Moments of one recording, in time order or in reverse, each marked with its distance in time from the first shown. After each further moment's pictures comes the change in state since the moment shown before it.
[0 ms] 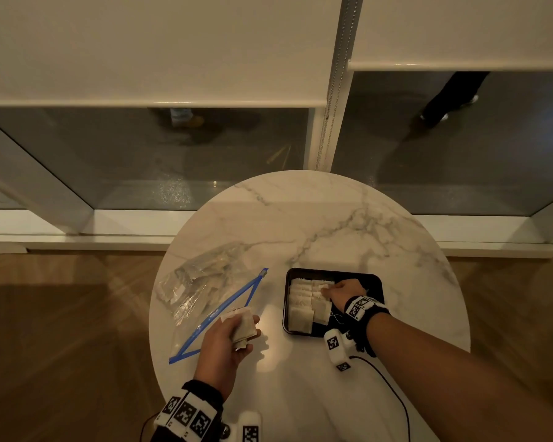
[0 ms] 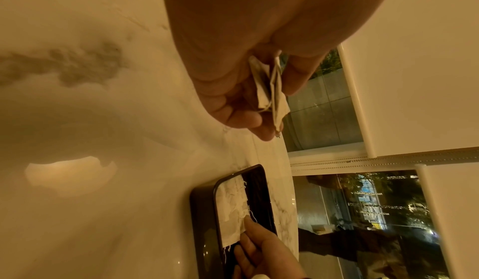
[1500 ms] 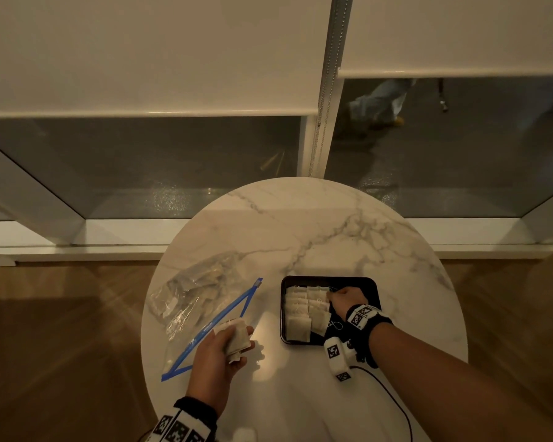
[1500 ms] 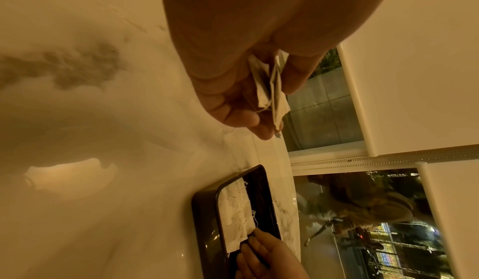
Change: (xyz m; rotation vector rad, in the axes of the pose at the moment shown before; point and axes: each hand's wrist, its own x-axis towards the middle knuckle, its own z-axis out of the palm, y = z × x) left_hand 0.006 0.000 -0.001 0.028 0.008 -0.007; right_hand -0.010 -0.005 -0.014 0.059 0.041 0.097
